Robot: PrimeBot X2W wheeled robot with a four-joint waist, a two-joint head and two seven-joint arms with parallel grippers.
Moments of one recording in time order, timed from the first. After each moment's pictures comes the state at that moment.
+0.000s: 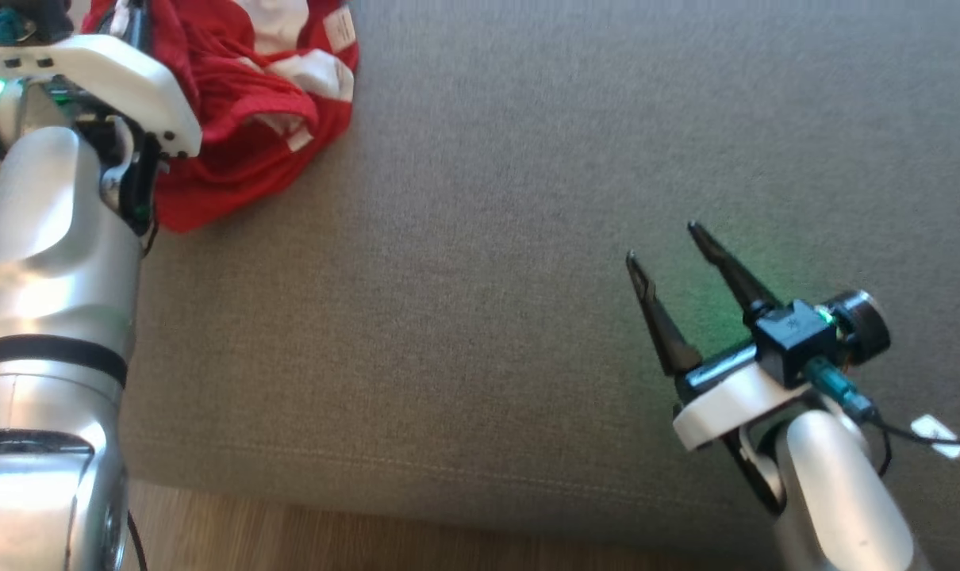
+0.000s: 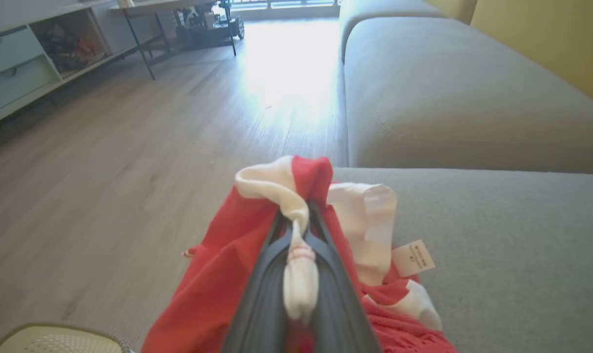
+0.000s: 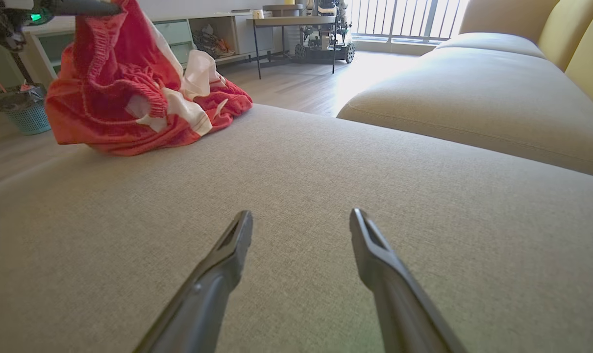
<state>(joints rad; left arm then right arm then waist) -1.06 0.18 -0.16 1.10 -0.20 -0.12 -0.15 -0.24 -0.05 0.13 0.21 -0.07 0.13 -0.25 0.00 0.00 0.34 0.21</state>
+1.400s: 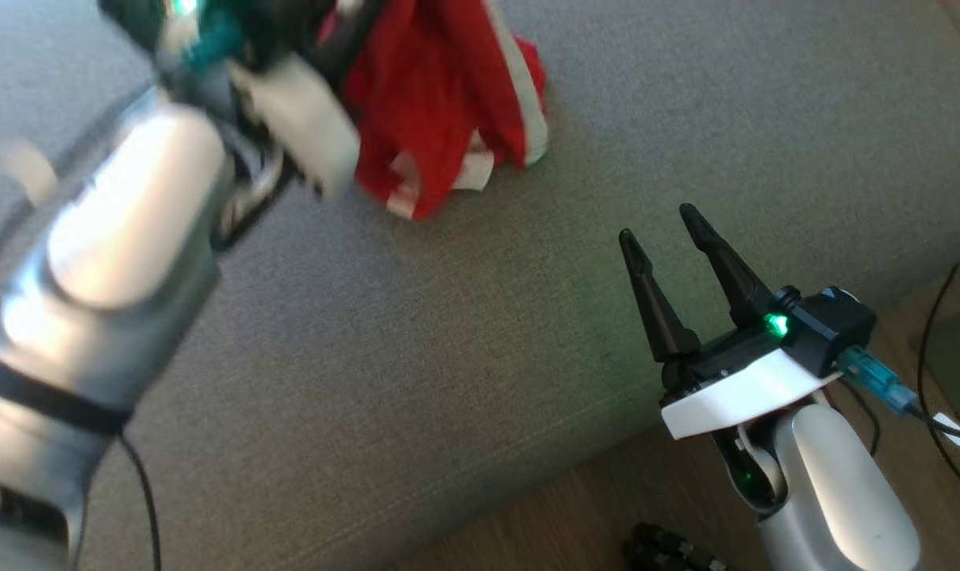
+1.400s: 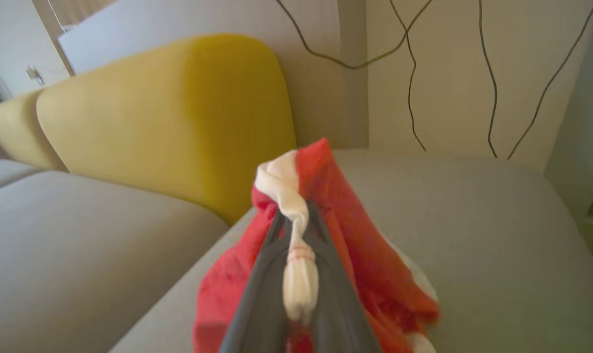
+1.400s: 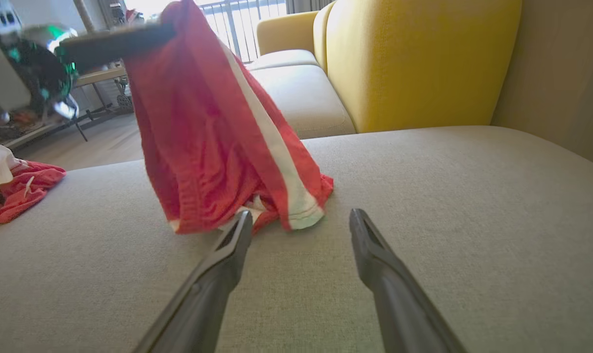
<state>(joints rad) -1.02 0.35 -0.82 0.43 -0.42 -0.13 -0.13 -0.24 -0.05 0.19 0.15 0.22 0.13 -0.25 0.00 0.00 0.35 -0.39</state>
